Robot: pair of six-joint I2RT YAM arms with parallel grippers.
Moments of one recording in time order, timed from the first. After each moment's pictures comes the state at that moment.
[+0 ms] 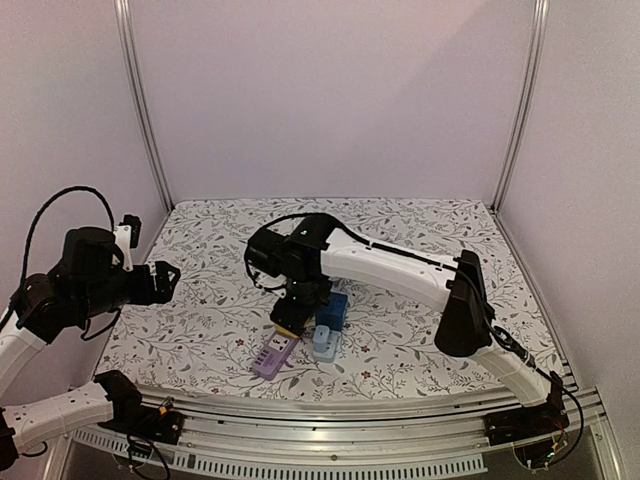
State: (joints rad) left arm -0.57 0.61 0.79 -0.80 -0.33 -0.40; right arm 1.14 2.55 2.55 -1.36 0.20 0.07
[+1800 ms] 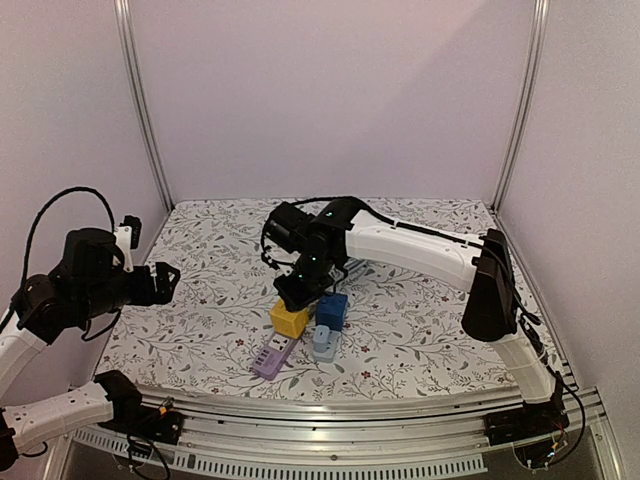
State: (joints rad) left arm -0.57 0.61 0.78 -0.80 -0.33 -0.39; right arm 1.07 2.36 2.30 -1.11 -0.06 0.31
